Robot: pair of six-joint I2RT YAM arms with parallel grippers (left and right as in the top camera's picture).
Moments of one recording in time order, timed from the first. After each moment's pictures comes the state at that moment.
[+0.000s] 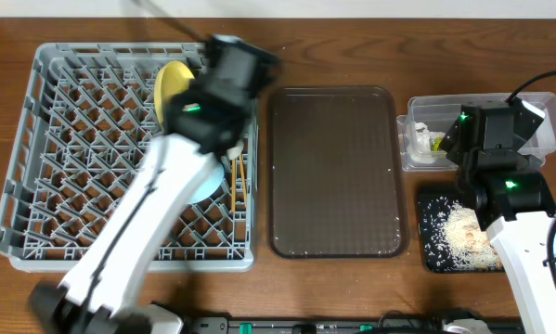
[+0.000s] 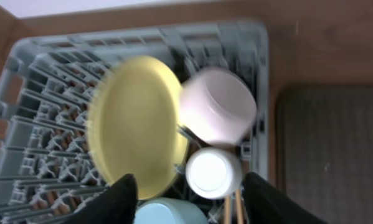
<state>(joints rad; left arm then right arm) -0.43 1.54 1.59 -0.98 -0.50 -0.35 0.10 1.20 1.05 -0.75 0.58 0.57</state>
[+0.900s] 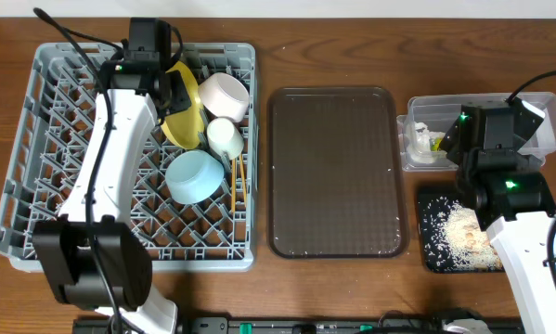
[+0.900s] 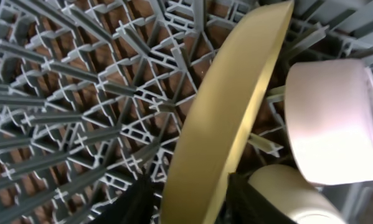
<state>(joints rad) -0.04 1.77 1.59 -0.96 -0.21 -0.36 0.10 1.20 1.05 -0.75 0.58 0.57</state>
